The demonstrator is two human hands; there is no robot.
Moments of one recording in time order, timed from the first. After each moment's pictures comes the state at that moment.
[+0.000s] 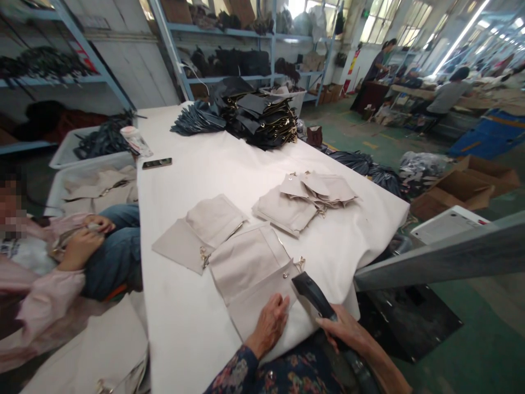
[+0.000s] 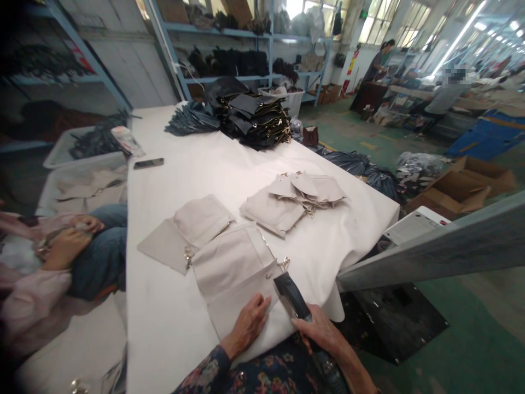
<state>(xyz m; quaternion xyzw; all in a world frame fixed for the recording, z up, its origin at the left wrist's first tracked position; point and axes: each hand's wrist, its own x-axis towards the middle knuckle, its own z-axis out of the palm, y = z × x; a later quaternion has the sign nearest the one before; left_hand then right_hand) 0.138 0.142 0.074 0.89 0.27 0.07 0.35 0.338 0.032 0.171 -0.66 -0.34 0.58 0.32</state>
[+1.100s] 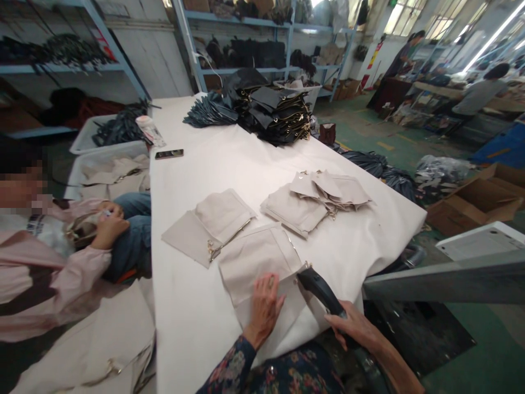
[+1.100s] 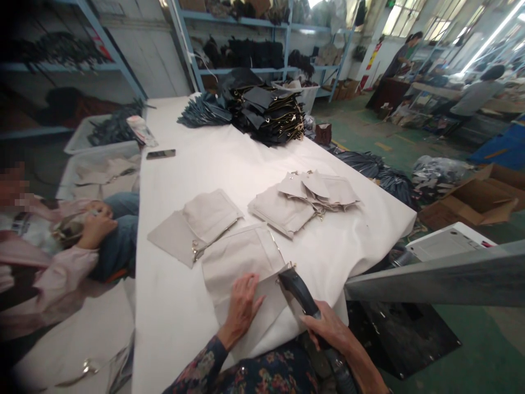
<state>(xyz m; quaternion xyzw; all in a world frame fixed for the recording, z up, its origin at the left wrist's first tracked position) 0.140 0.173 0.106 0.88 0.41 0.12 0.19 0.354 0.053 0.181 -0.65 -0.35 0.61 0.29</state>
